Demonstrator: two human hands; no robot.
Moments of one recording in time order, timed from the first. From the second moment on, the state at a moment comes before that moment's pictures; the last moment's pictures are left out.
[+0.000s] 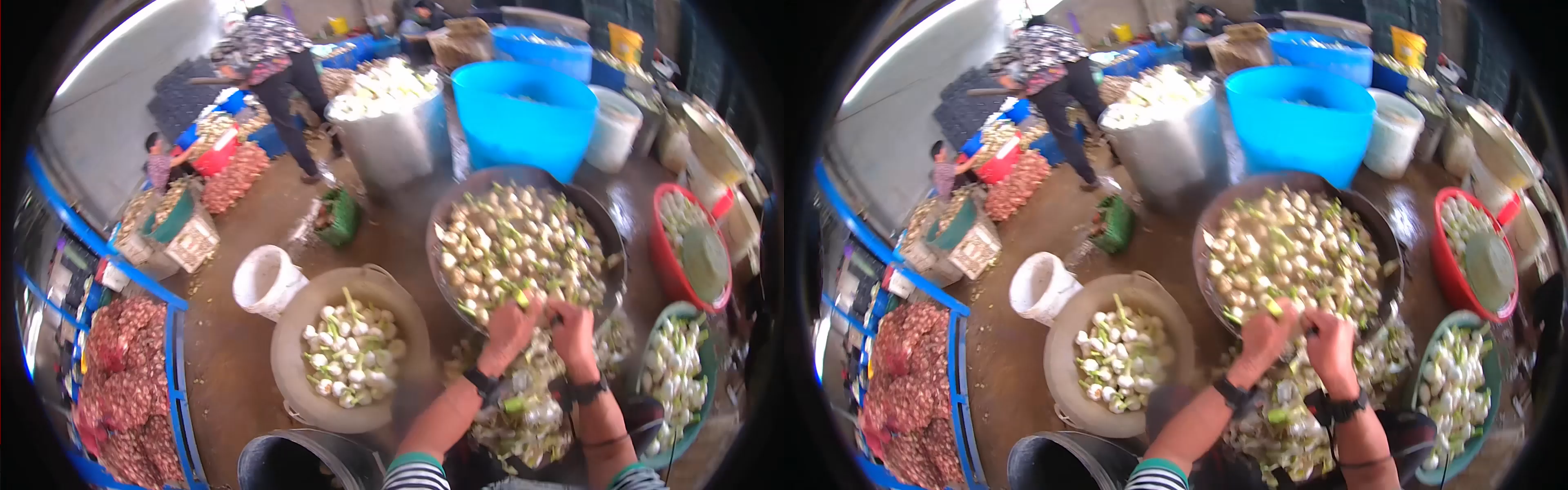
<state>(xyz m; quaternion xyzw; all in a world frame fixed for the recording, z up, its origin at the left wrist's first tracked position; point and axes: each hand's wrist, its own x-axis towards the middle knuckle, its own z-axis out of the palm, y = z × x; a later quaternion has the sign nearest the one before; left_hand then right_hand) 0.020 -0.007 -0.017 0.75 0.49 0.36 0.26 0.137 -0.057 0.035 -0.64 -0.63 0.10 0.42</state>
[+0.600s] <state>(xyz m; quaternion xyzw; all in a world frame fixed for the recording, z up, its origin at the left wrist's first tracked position) -0.005 0.014 -0.002 0.16 0.14 0.47 0.86 0.177 -0.091 -0.010 -0.66 -0.67 0.27 0.20</state>
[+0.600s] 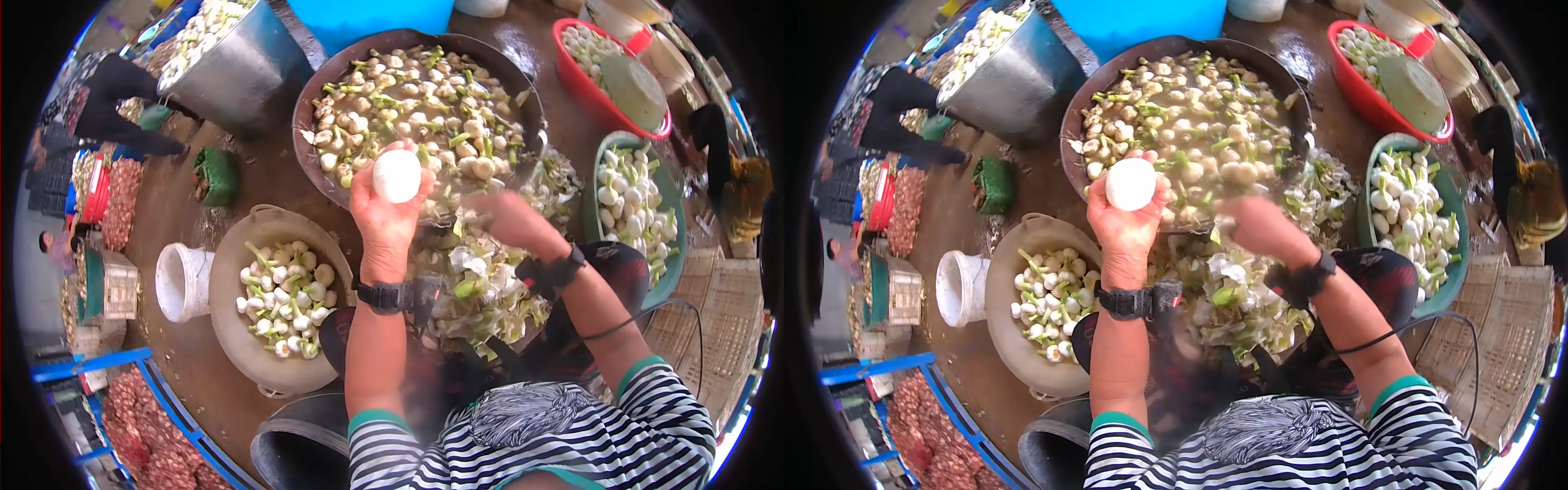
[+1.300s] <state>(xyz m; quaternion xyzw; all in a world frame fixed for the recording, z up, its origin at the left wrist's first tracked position) 0.025 -0.023 -0.010 0.42 0.42 0.32 0.74 0.568 -0.153 -0.066 -0.92 -0.40 0.00 -0.01</state>
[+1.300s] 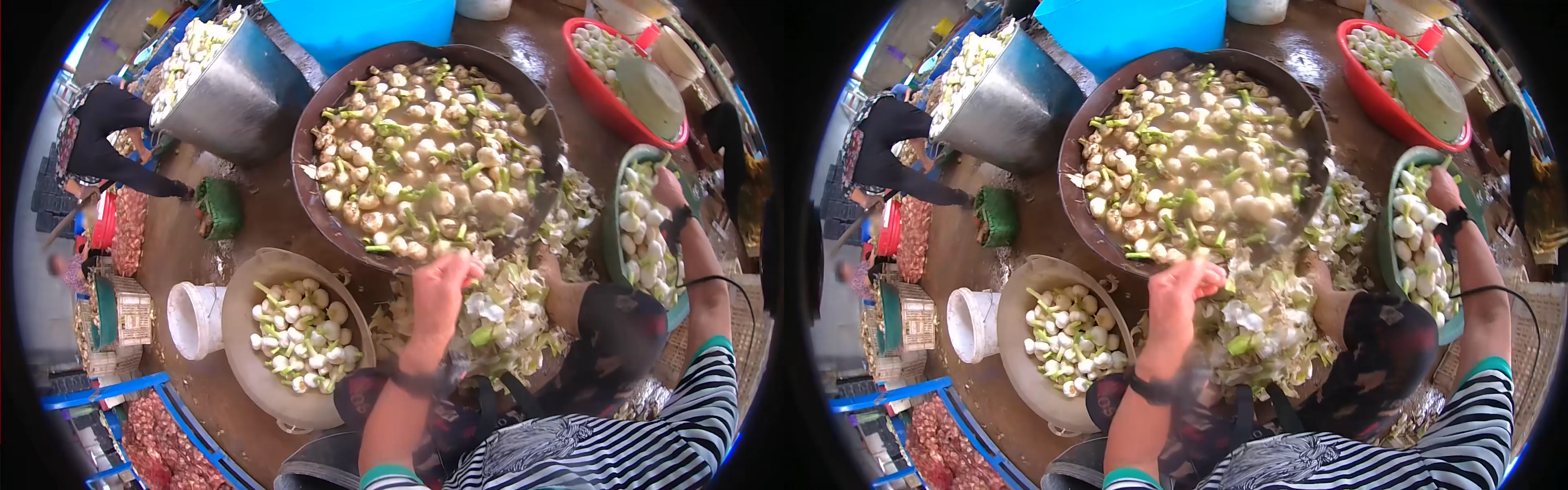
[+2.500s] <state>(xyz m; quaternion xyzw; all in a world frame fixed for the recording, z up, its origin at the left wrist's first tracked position) 0.008 -0.008 -0.023 0.40 0.41 0.25 0.78 0.258 0.211 -0.146 -0.60 -0.70 0.33 0.19</state>
